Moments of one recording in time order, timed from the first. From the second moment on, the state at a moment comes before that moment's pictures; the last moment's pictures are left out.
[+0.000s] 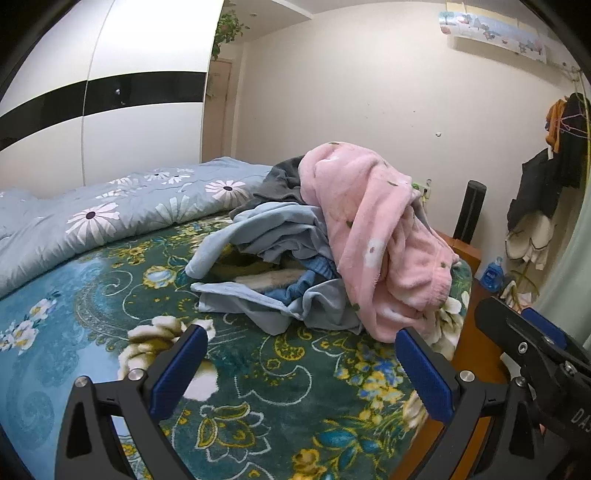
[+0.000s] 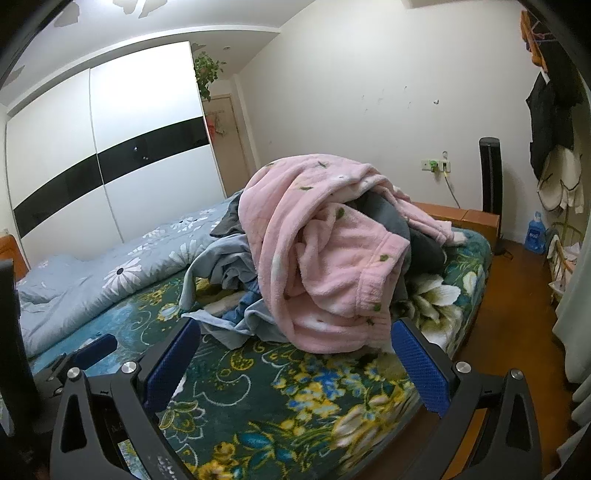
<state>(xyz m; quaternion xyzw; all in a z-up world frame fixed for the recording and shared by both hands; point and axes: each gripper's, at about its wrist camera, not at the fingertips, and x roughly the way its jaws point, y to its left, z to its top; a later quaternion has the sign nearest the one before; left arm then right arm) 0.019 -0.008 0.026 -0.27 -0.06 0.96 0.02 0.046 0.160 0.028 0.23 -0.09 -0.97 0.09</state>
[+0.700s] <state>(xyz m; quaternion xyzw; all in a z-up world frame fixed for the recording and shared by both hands) 0.027 -0.025 0.021 -0.26 -0.06 0.96 0.02 0.049 0.151 0.025 0.21 -0.09 -0.97 0.11</state>
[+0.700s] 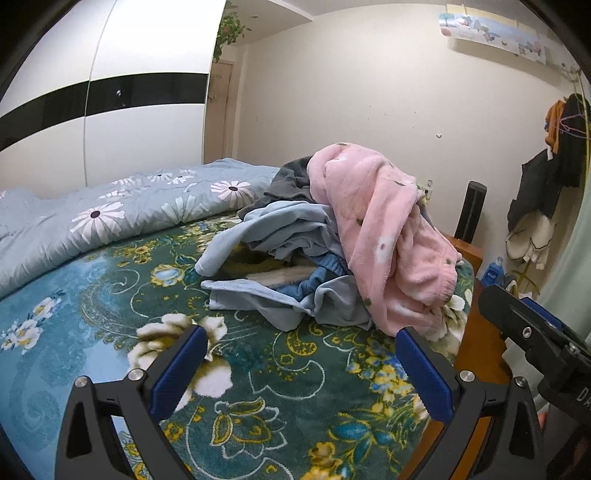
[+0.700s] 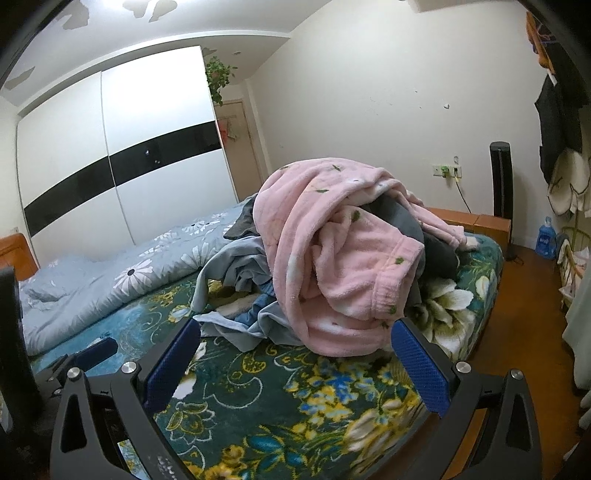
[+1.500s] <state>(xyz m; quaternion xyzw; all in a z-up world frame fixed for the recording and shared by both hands) 0.038 -0.079 -0.007 -0.29 -0.07 0.95 -0.05 -0.008 0.150 0.030 0.23 -0.07 -0.96 0.14</state>
